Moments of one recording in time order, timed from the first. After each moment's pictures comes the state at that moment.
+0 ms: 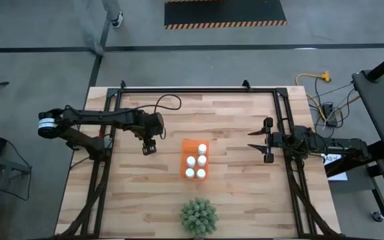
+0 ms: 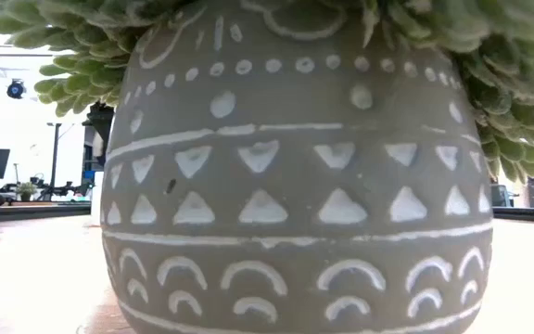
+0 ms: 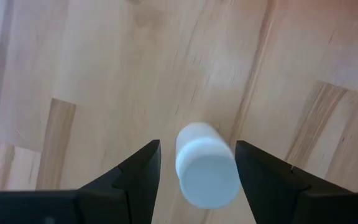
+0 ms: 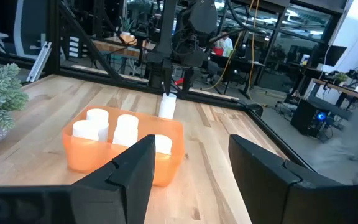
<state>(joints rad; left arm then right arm) 0.21 1.31 0.88 -0.87 -0.01 -0.07 -0.07 0.03 0.01 0.01 -0.02 -0.18</state>
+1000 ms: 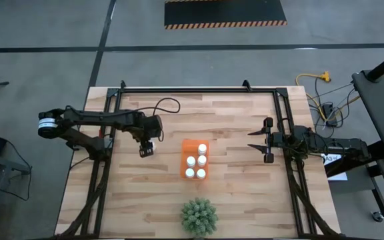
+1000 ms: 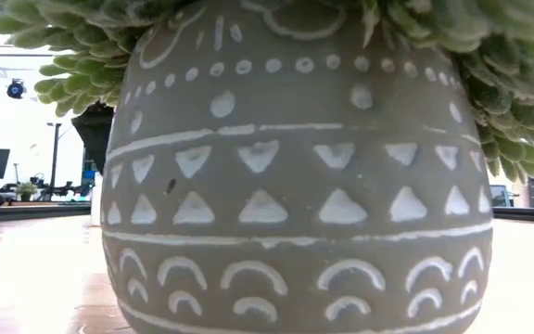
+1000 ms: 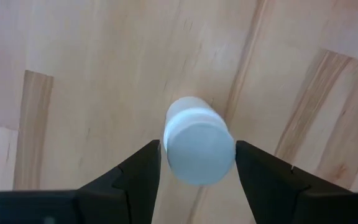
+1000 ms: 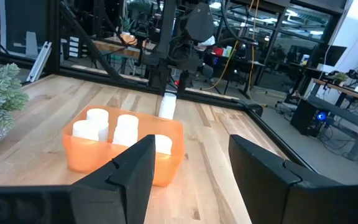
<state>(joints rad) 0.21 1.31 0.85 -0.92 0.03 -0.07 -0.07 0.03 0.01 0.01 -0.02 -0.18</state>
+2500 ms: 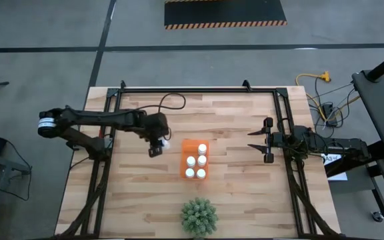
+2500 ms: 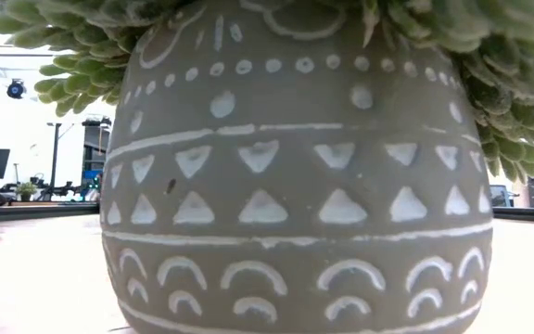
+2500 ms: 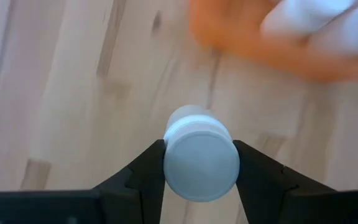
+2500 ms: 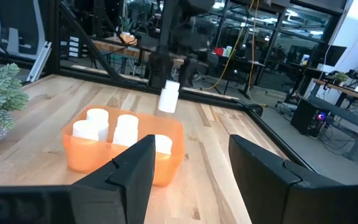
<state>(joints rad) 0.15 1.31 0.94 -0.77 0.05 -0.11 -0.07 0.03 0.01 0.01 -0.02 -0.18</state>
